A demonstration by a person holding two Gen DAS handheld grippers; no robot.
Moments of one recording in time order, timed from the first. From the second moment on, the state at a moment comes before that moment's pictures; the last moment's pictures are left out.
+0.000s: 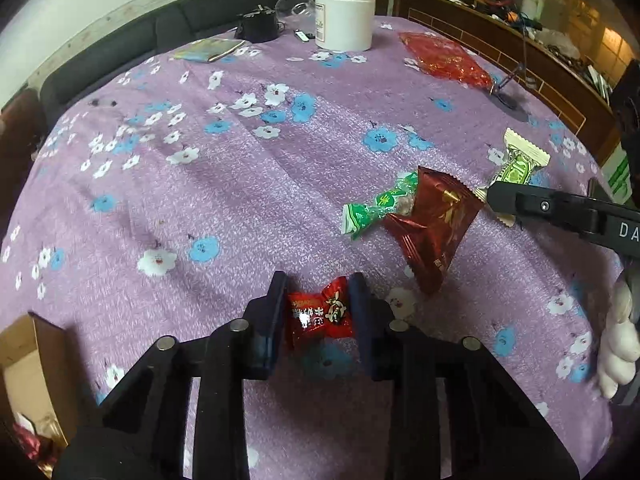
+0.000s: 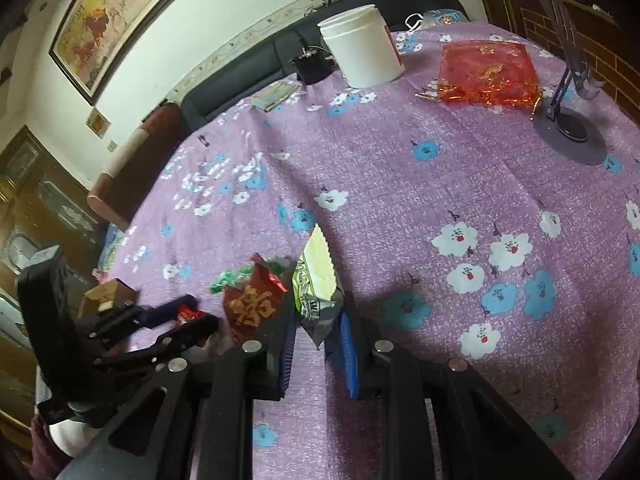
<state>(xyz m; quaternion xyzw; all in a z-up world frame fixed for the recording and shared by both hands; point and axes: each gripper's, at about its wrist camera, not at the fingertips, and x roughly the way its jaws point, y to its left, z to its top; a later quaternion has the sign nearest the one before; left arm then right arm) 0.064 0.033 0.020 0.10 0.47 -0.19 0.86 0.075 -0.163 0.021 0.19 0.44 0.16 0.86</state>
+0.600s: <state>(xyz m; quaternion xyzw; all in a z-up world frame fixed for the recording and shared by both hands) -0.023 0.092 0.068 -0.06 0.42 -0.21 0.88 0.069 -0.171 0.032 0.27 0.42 0.25 0.83</state>
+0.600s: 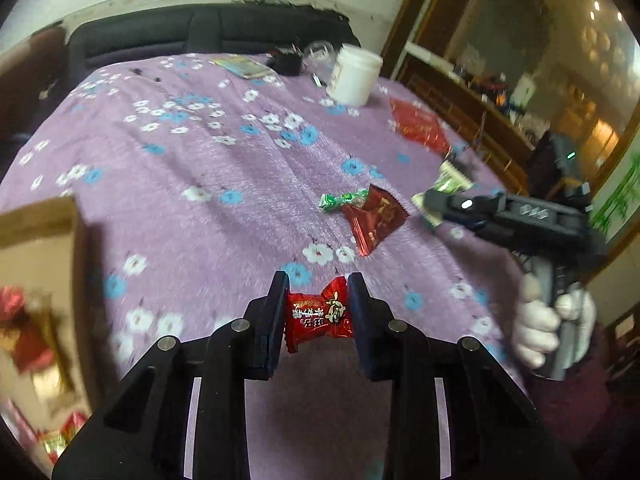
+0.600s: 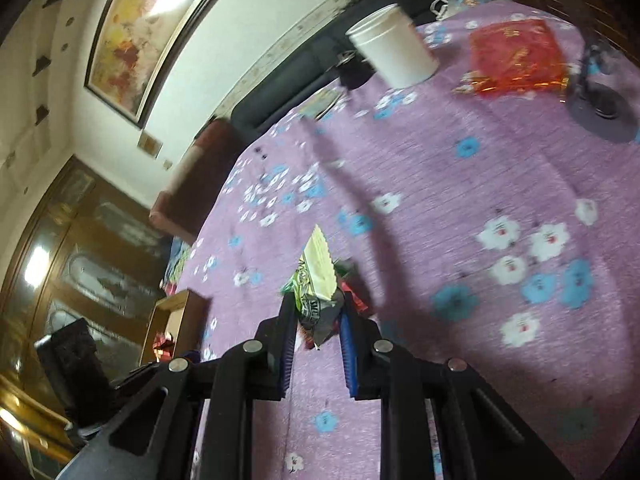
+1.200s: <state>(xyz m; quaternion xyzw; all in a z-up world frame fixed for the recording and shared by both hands) -0.111 0.286 0.073 -0.22 0.36 -0.08 0.90 0.023 -0.051 0.057 0.14 0.44 0.29 0.84</state>
